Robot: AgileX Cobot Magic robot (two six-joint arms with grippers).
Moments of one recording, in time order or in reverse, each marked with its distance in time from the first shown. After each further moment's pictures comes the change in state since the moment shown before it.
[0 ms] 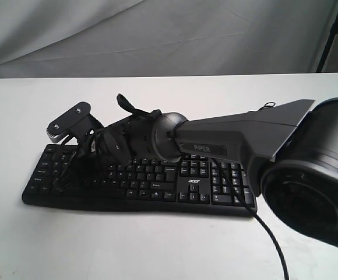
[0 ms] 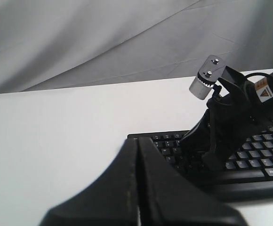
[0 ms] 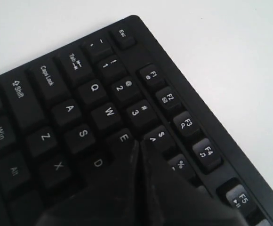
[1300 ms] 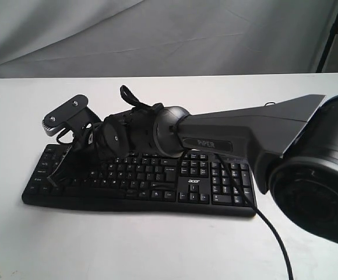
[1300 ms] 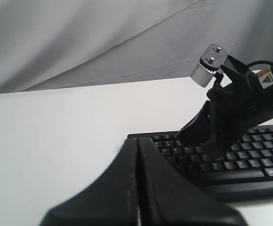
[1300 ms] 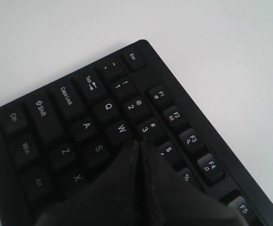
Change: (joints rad) left arm 0.000 0.000 0.000 0.000 0.000 0.000; right arm 0.000 -0.029 0.000 0.123 0.004 -0.105
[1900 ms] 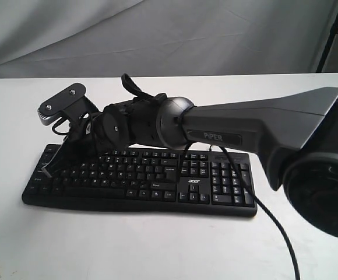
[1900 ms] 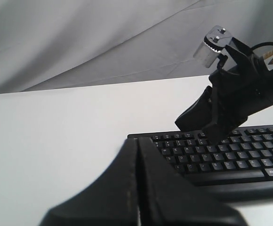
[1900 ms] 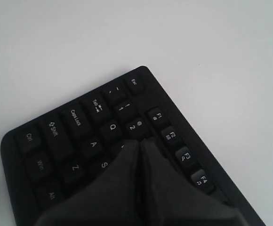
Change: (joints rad) left arm 0.000 0.000 0.000 0.000 0.000 0.000; right arm 0.000 -0.041 0.001 0.017 -0.001 -0.009
